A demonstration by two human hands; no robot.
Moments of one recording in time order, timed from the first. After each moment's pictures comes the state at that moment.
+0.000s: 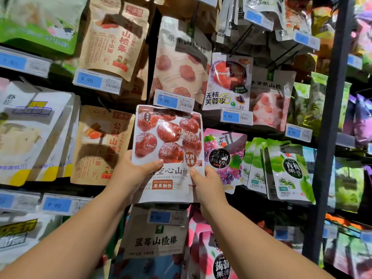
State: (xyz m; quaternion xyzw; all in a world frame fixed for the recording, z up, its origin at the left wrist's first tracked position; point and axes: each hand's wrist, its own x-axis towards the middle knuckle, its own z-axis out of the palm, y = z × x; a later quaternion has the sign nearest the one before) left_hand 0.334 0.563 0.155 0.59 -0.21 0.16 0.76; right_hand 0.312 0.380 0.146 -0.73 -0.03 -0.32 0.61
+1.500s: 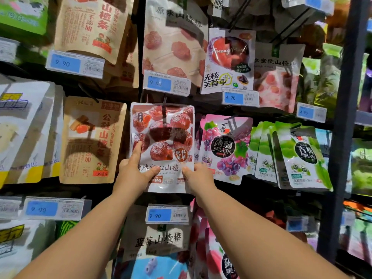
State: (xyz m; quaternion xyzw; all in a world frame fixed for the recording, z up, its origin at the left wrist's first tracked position) left_hand 0.392 0.538 0.128 0.82 -0.11 0.26 0.51; right_hand 0.371 0.375 0.138 -0.80 0.07 -0.27 0.54
